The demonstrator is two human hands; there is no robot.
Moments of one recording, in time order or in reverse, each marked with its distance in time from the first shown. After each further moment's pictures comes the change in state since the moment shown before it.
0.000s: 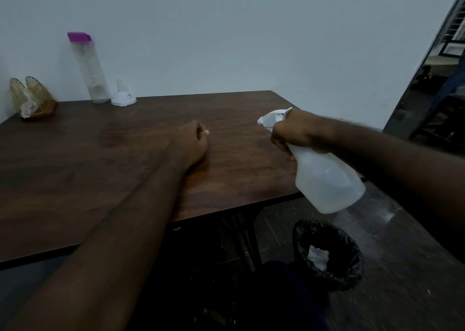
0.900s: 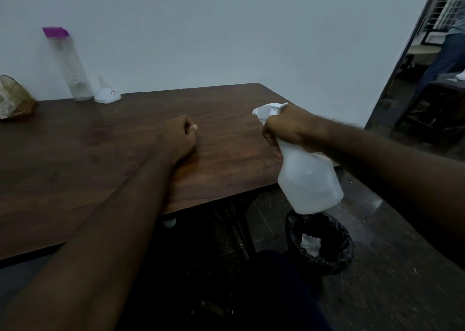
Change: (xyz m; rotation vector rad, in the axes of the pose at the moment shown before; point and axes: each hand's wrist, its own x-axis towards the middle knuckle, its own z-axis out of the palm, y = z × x) left_hand 0.000 -0.003 0.002 0.047 0.014 0.048; right_hand -0.031 0.001 0.010 0.111 0.097 0.072
